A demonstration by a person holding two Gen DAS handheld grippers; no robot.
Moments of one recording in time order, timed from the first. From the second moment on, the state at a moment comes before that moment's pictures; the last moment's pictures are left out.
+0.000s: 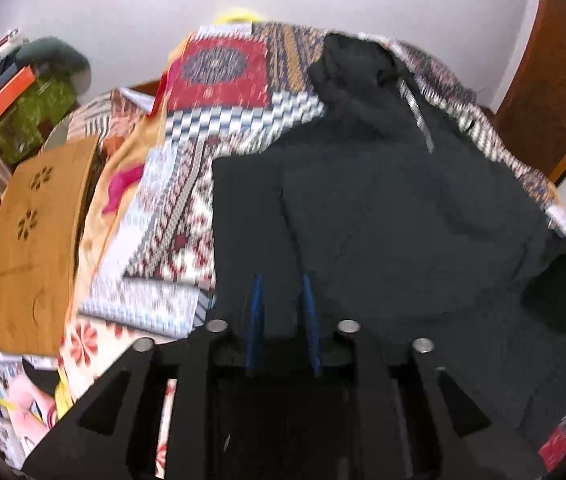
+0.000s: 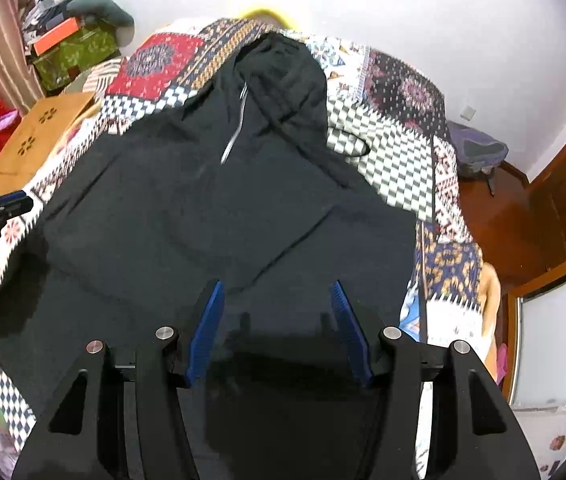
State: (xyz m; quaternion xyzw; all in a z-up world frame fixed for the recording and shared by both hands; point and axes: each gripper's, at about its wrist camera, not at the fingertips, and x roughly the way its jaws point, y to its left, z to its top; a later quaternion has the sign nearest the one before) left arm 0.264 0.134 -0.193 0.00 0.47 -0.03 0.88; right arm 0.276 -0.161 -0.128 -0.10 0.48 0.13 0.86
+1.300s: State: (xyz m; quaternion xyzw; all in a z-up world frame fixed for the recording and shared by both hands) left arm 0.598 0.080 -0.273 -0.22 0.48 -0.03 0.85; right arm 0.572 -0.137 -0.205 0.06 0.51 0.07 0.85
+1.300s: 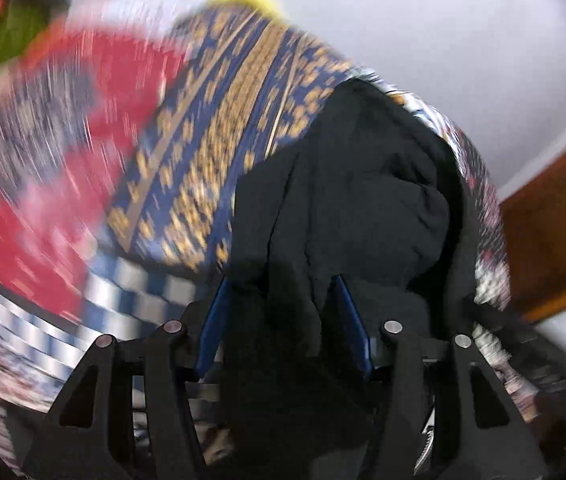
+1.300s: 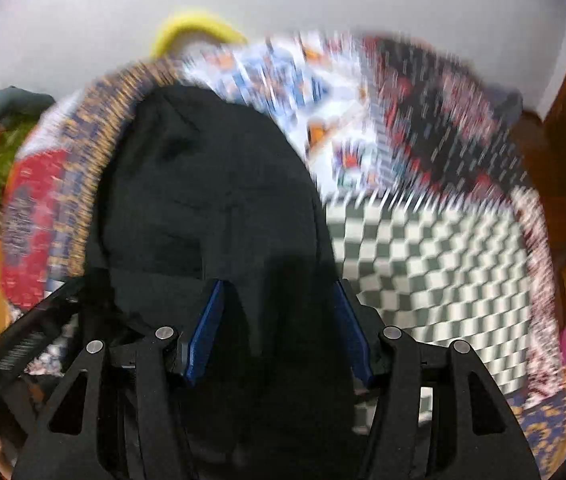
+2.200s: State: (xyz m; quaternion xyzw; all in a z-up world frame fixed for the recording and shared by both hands) left arm 0.491 0.048 -0.168 -0.09 0.44 -0.09 0.89; right arm 0.443 -0.156 -0.110 0.05 0.43 0.15 0.89
